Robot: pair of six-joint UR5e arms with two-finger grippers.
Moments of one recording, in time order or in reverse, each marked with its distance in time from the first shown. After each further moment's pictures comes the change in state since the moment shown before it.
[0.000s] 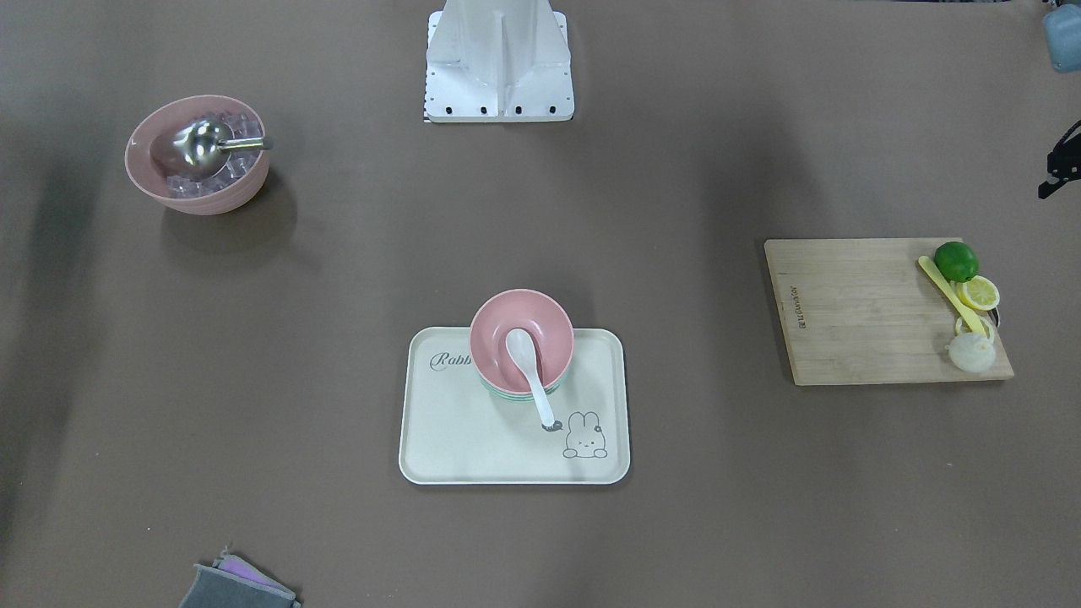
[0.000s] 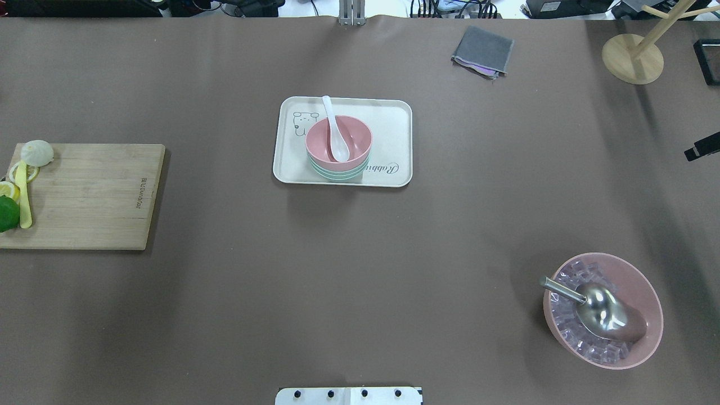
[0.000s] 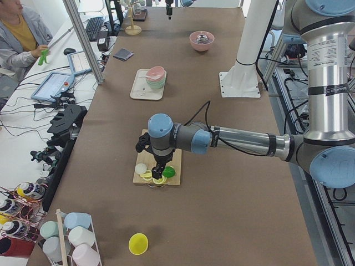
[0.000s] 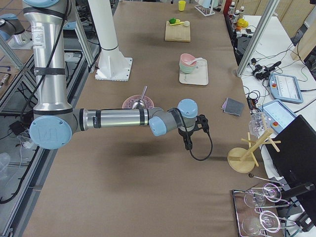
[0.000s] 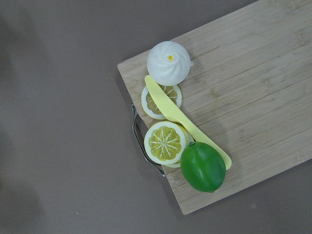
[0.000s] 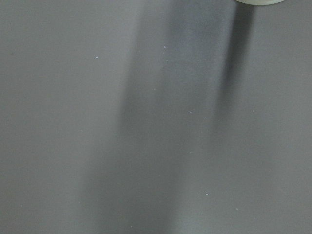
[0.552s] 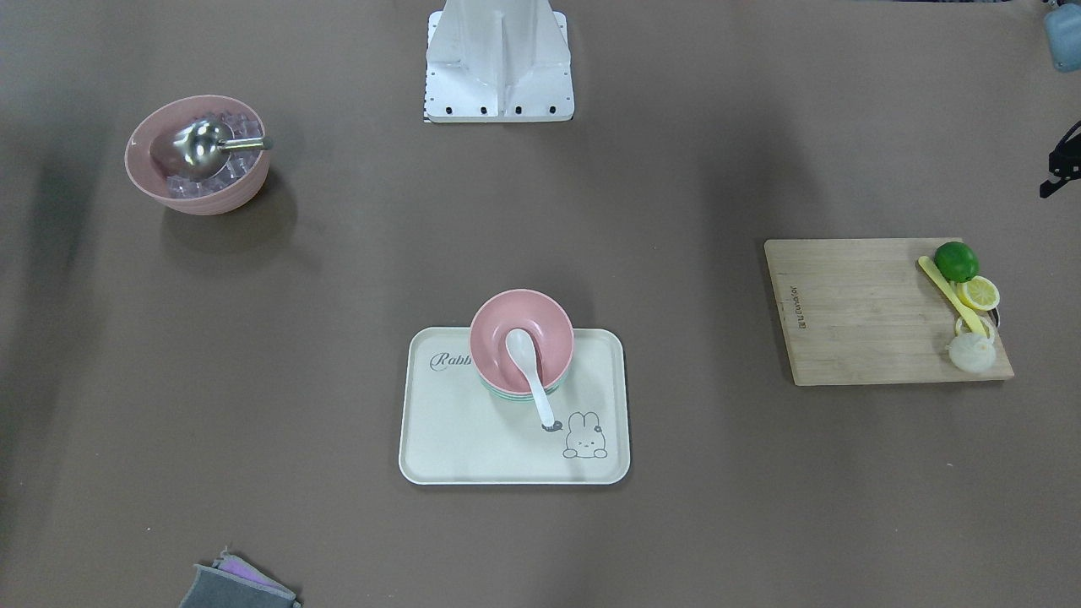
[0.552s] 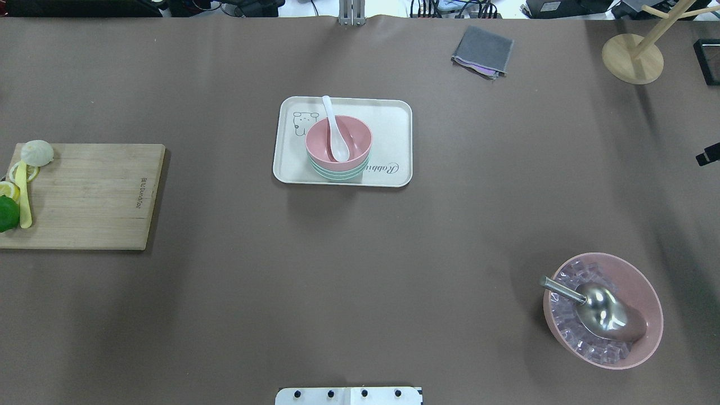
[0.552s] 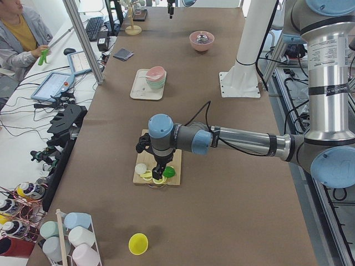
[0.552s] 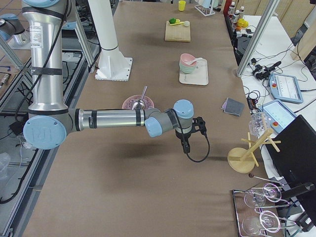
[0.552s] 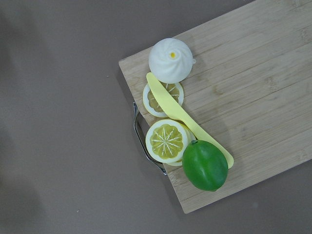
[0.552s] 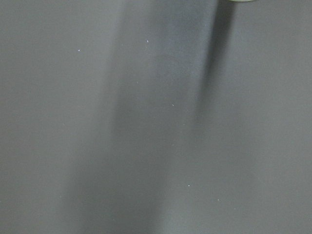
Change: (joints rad) left arm -0.005 0.005 -0.006 0.001 -0.001 0.000; right arm 0.001 -0.034 0.024 -0.001 -0.059 -0.005
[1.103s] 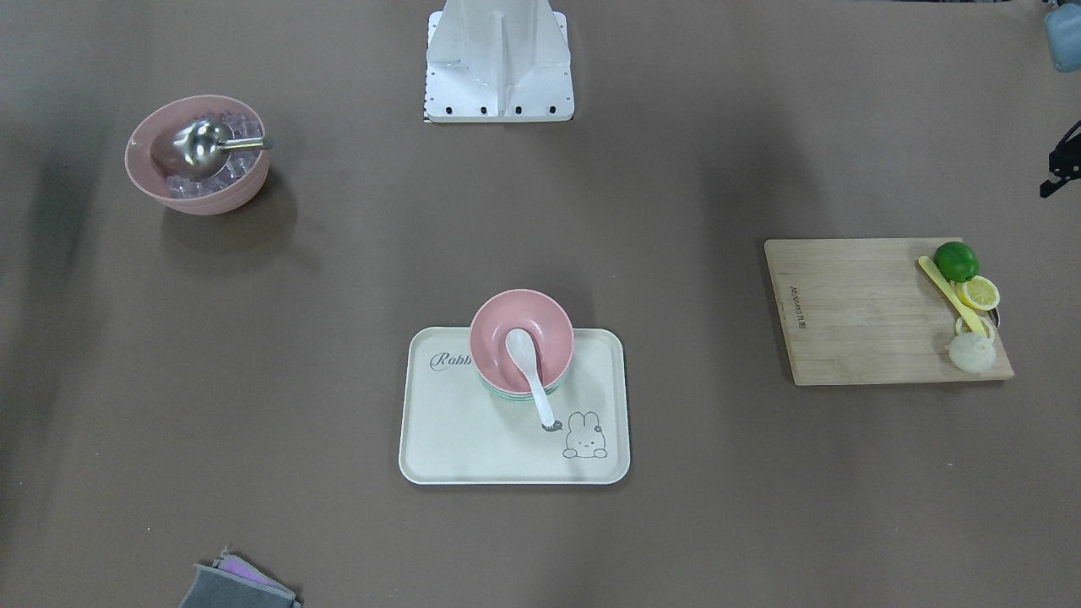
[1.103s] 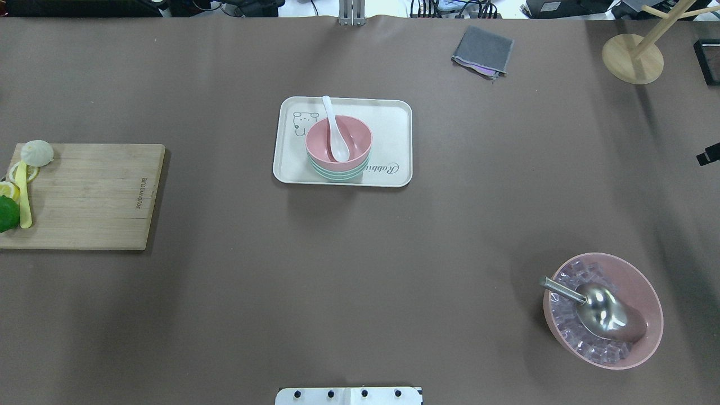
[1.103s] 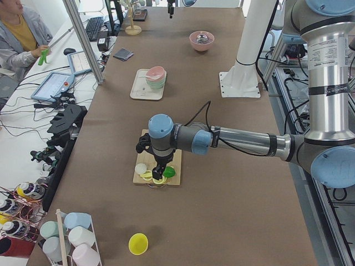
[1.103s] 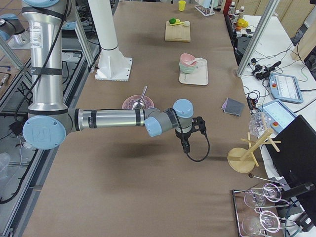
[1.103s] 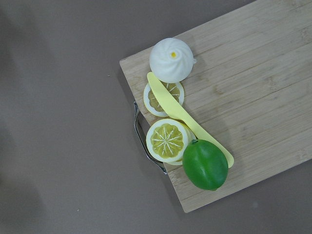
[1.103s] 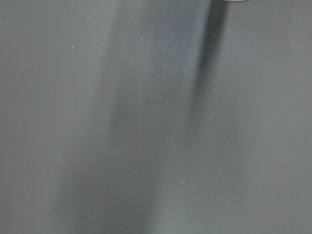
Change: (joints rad) left arm 0.000 0.000 0.002 0.000 0.000 0.001; right arm 0.000 -0.001 0.005 0.002 -0.004 0.001
